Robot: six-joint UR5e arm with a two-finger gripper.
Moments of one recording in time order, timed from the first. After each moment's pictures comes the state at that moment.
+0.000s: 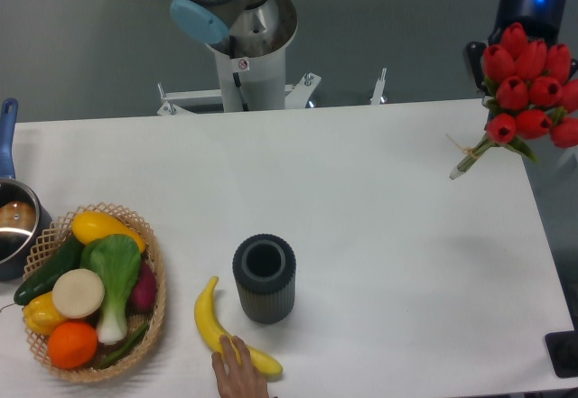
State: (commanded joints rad) arm 3.11 -1.70 -1.68 -0.94 0.53 1.15
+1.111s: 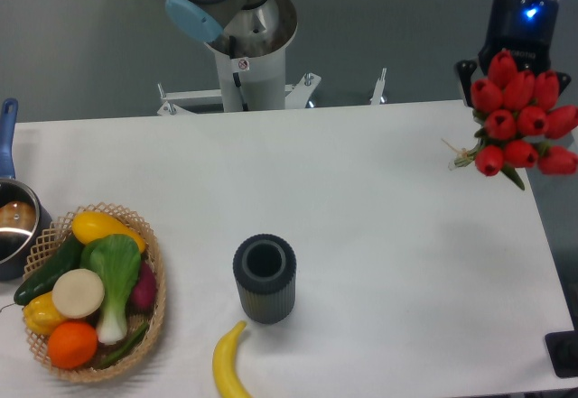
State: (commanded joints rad) arm 2.99 -1.70 -1.64 -0.95 0.92 1.06
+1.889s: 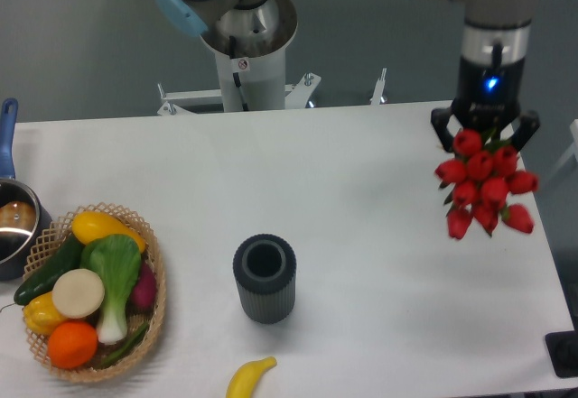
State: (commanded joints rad) arm 2.76 -1.87 -1.54 -0.95 1.45 1.01
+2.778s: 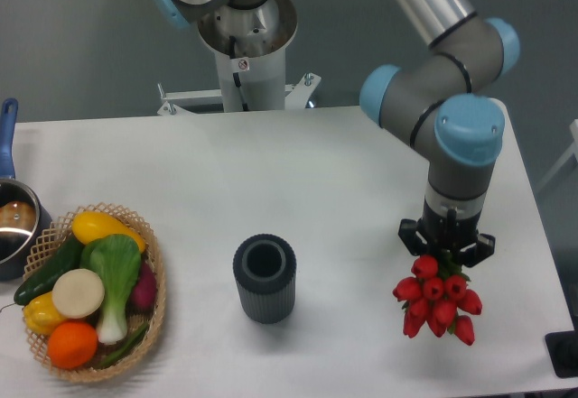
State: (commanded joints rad) arm 2.64 -2.15 -1.43 -0.90 1.51 0.91
